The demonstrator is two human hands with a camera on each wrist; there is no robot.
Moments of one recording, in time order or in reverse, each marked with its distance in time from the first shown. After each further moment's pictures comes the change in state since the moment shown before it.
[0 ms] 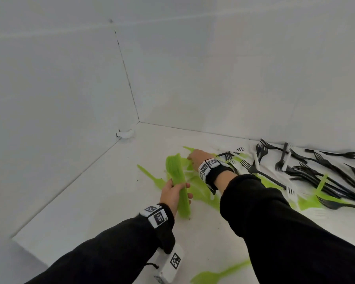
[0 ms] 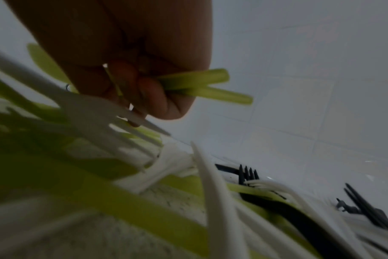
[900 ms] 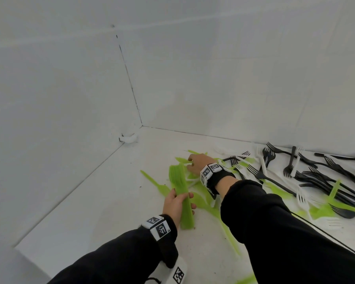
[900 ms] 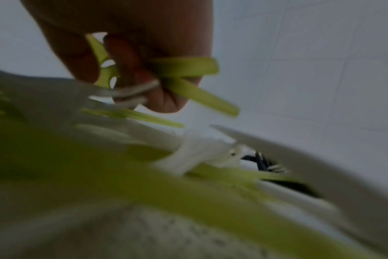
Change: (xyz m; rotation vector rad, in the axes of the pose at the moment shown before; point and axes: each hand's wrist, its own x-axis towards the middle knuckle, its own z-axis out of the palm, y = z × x) left_hand 0.005 -0.008 -0.005 -0.017 0.004 -0.026; right_hand 0.025 0.001 0.009 0.134 0.011 0.059
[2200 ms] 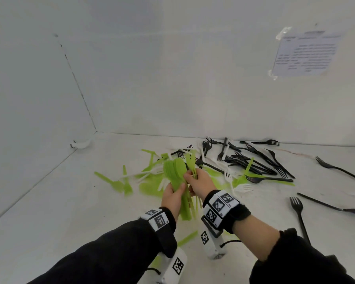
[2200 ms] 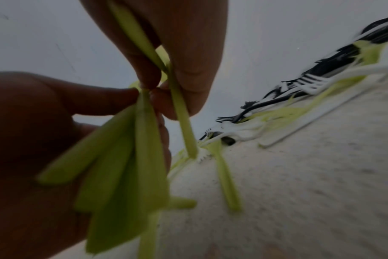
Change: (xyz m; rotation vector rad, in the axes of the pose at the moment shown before) left_hand -0.069 -0.045 0.103 0.029 -0.212 0.083; right_hand -0.205 0.062 -0.006 1.051 0.337 0.285
